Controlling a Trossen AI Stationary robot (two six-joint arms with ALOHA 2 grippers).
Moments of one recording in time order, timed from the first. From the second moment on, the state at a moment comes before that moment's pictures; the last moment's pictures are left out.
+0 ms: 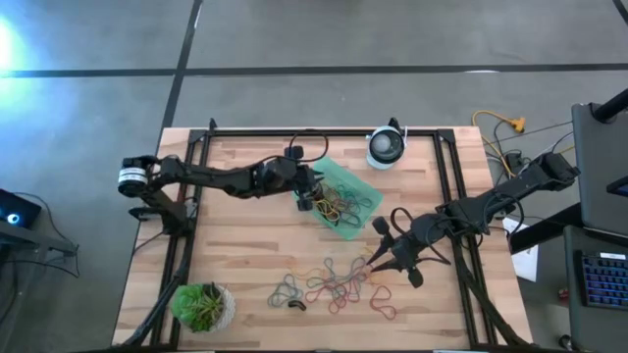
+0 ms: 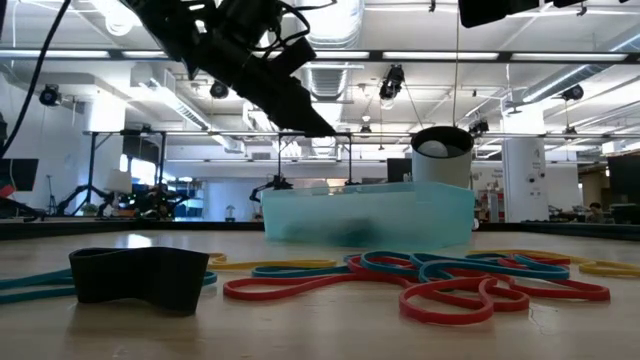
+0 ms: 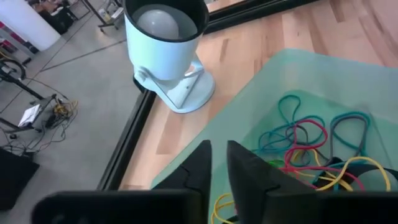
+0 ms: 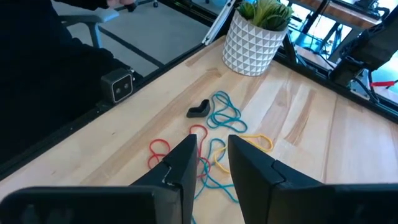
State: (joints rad) left arm 0.17 1.56 0.92 0.25 -0.24 0.35; right arm 0.41 1.12 0.68 0.00 -0.08 -0.23
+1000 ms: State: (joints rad) left arm 0.18 1.57 0.98 0.15 -0.18 0.27; right arm 0.41 1.12 0.68 0.00 -0.08 -0.21
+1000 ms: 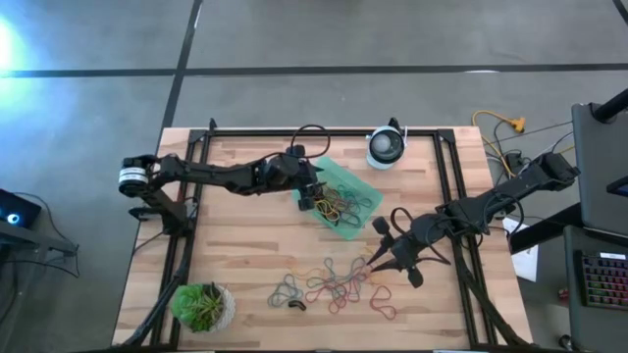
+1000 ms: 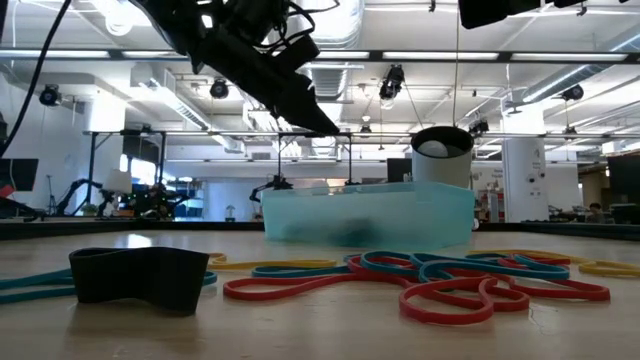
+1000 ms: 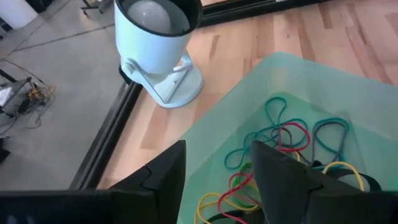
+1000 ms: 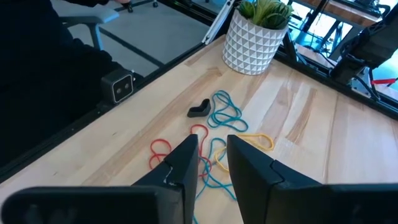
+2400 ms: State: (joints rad) left arm -0.43 1.44 0.78 0.00 0.05 0.11; right arm 0.44 1.77 0.76 0.40 -0.08 -0.04
